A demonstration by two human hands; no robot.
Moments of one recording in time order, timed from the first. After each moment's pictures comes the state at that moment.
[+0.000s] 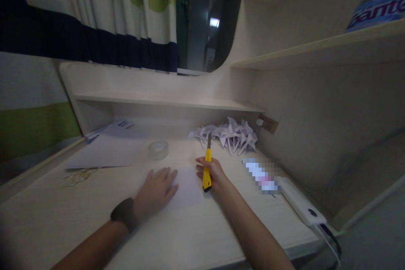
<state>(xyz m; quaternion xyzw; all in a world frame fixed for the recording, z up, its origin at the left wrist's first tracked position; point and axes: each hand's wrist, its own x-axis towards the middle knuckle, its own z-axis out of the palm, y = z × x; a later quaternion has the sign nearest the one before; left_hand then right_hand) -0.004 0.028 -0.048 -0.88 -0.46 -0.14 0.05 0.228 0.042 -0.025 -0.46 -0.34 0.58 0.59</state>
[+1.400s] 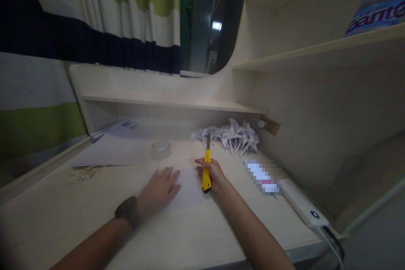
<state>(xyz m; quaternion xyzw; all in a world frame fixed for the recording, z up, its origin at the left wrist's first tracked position) -0.005 0.029 -0.053 -0.88 -0.45 -0.14 0.05 0.220 0.040 -0.023 -0.43 -0.36 0.58 0.59</state>
